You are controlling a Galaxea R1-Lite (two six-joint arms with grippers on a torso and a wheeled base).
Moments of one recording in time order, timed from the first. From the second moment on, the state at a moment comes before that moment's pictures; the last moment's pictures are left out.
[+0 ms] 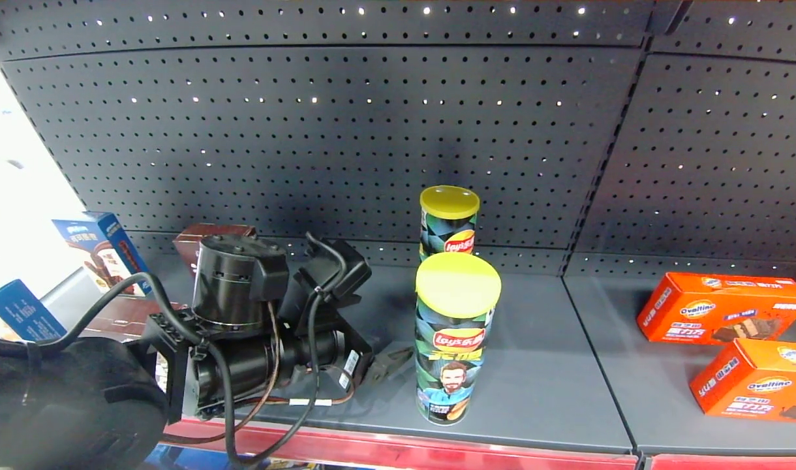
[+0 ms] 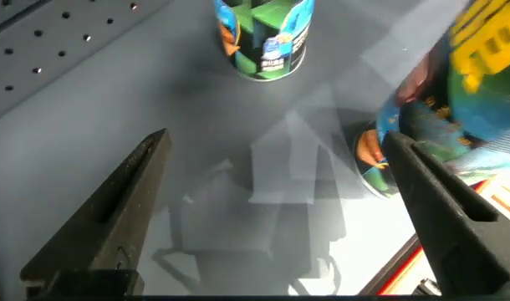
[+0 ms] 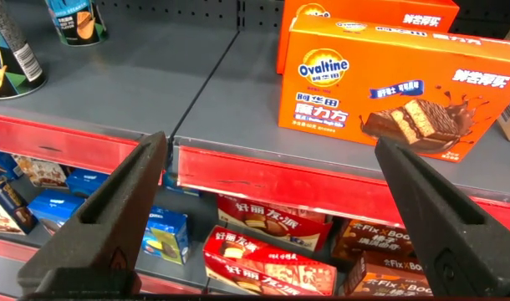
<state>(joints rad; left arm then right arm) -0.59 1.72 -0.74 -0.56 -0.12 0.17 0.00 0.00 0.00 -0.04 0.11 -0.05</state>
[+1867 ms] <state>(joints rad) -0.37 1.18 -0.53 -0.56 -0.11 0.13 0.00 0.00 -0.01 -0.04 0.11 -0.05</state>
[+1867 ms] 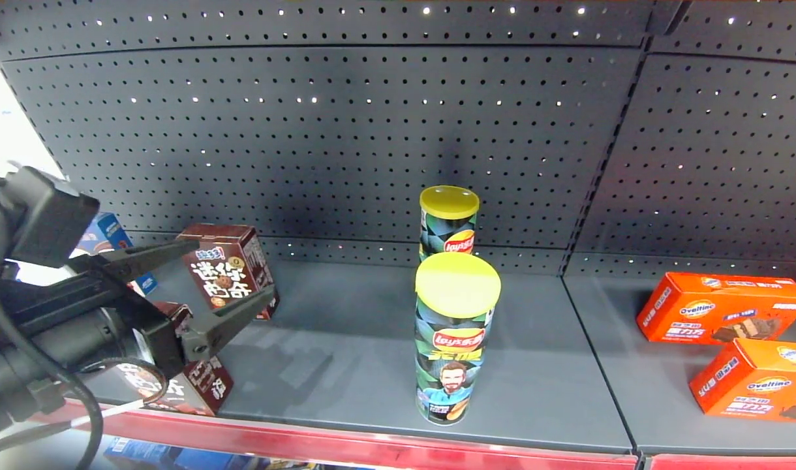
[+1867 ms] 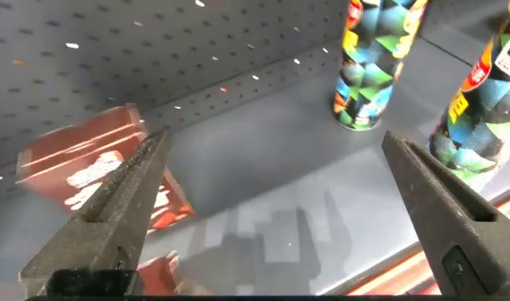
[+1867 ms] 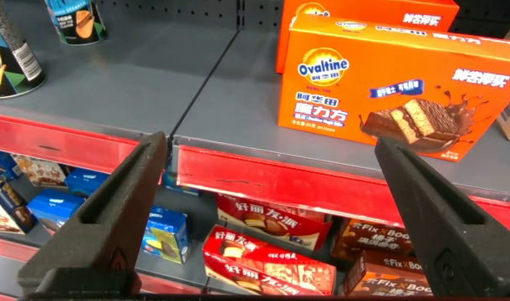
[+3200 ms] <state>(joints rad) -0.25 0.73 -0.25 -0.54 -0.05 0.12 0.00 0.00 -0.01 -0.04 0.11 -0.05</state>
